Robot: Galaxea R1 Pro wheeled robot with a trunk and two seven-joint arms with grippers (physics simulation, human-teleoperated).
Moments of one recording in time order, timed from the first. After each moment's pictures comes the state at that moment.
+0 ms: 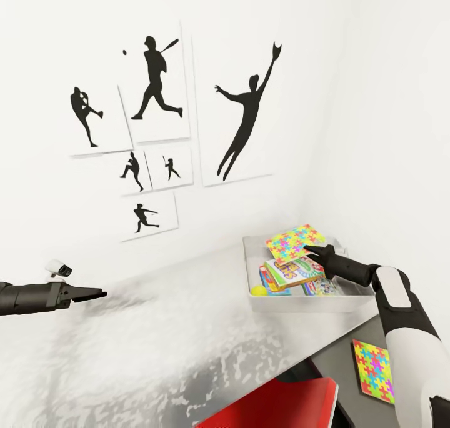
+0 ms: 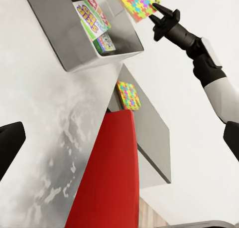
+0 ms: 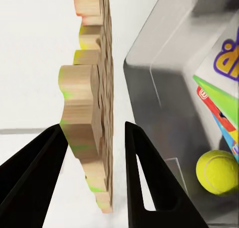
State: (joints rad) left arm -0.55 0.67 0.04 -1.14 0.33 1.02 -1.57; right arm -0.80 -0.18 -0.40 -0.89 -0.98 1.03 0.11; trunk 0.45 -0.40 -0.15
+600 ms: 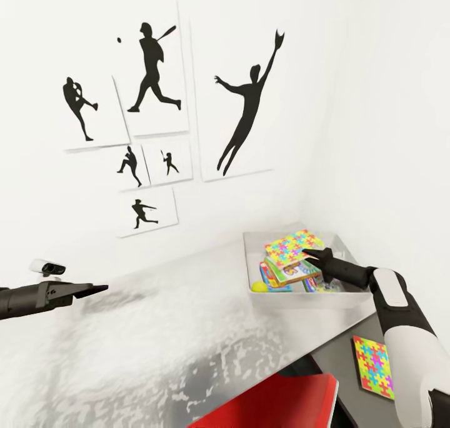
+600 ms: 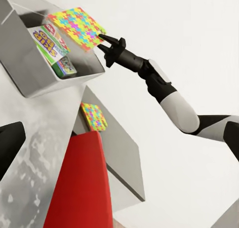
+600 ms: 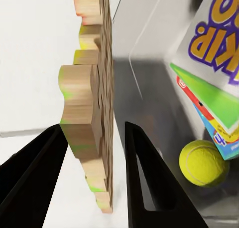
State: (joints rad) left arm -0.50 0.67 0.04 -1.15 0.56 0.94 -1.57; right arm -0.81 -0.18 -0.40 -0.82 -0.98 1.03 0.11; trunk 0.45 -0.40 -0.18
